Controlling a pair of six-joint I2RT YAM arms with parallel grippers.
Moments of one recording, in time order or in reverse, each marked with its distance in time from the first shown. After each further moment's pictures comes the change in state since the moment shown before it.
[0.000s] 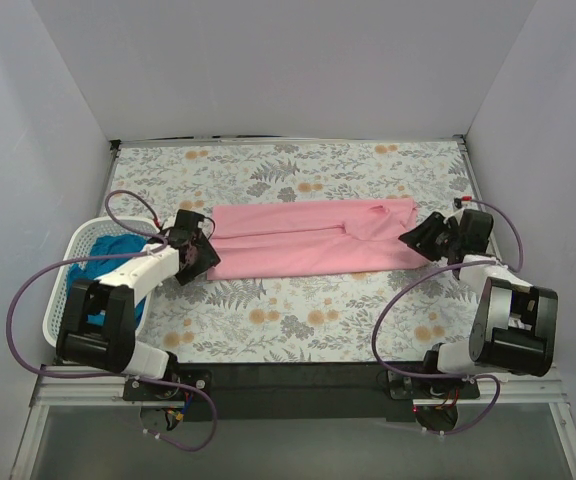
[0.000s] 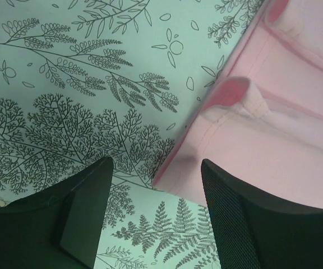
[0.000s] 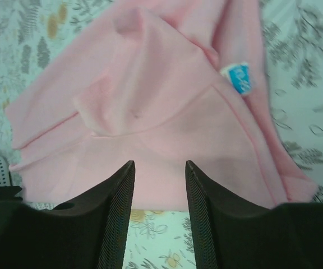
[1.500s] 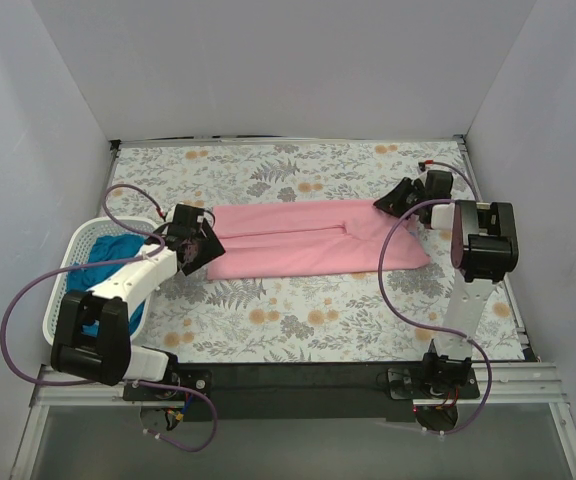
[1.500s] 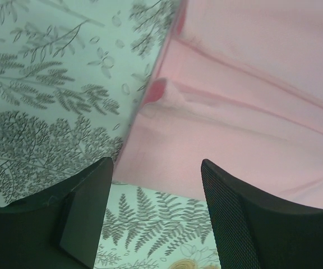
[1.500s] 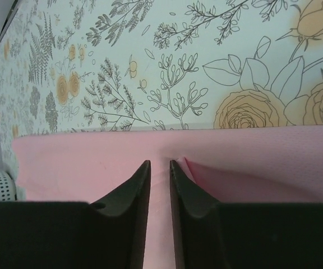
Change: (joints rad) left arm -0.025 -0.099 -0.005 0.042 0.053 0.034; right arm 0.163 0.687 0.569 0.212 -0.055 0.093
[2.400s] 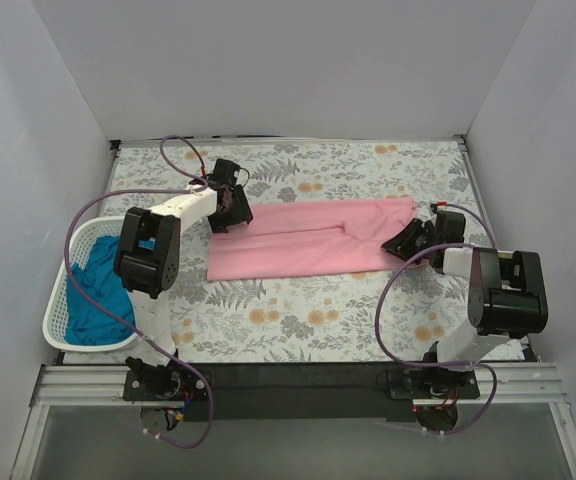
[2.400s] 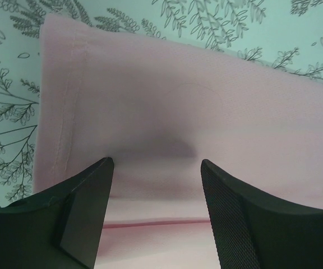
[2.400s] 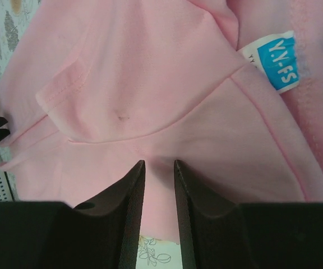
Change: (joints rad) left arm -0.051 0.657 0.662 -0.109 0.042 0.123; right arm -0.022 -0.492 -0.539 -0.090 0.111 -0.019
